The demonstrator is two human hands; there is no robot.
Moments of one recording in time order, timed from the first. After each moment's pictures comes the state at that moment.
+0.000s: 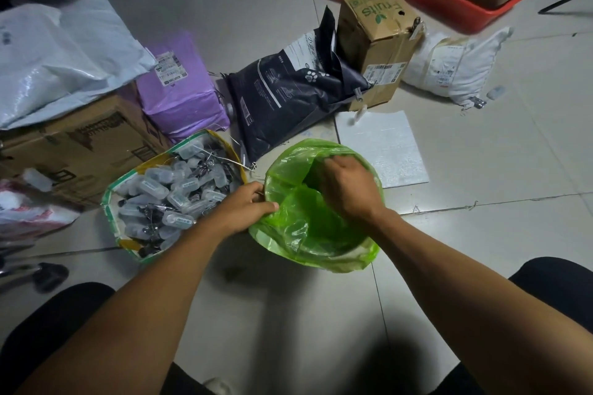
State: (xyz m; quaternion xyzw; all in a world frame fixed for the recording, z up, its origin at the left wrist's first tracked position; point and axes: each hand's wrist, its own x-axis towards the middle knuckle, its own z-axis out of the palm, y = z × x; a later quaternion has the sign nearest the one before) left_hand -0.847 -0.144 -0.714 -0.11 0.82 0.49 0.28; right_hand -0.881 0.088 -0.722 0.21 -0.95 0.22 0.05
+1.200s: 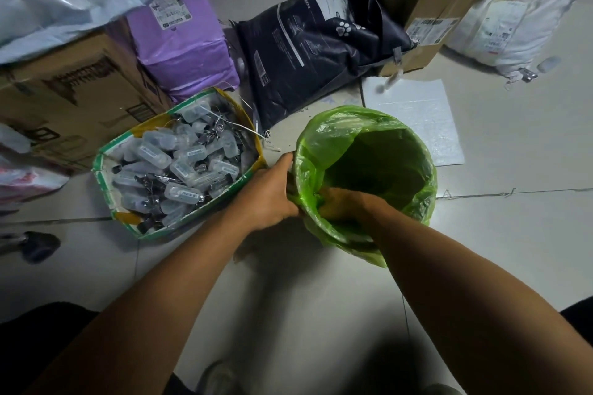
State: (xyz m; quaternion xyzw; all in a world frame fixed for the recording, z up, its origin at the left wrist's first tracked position) left_hand -0.847 -0.145 -0.736 0.02 0.90 0.37 0.22; right_hand -0.888 0.020 -0.807 0.09 -0.83 0.18 -0.51
